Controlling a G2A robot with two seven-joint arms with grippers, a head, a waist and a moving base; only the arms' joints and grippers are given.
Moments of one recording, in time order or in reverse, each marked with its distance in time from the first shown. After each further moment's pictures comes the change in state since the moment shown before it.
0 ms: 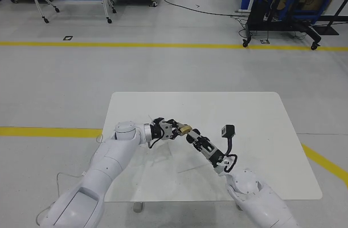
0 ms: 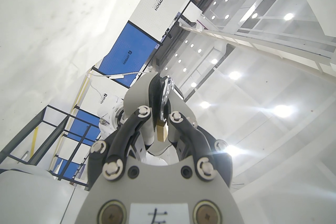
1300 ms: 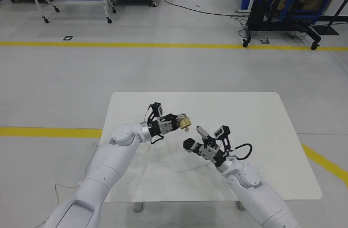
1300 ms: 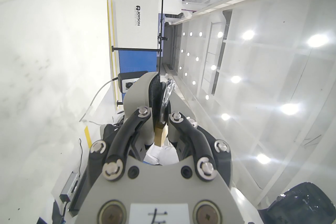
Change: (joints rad) left arm 0.130 0.044 -0.105 -0.260 0.143 -0.439 0.057; right arm 0.046 -0.030 0.037 0.141 0.551 0.052 0.453
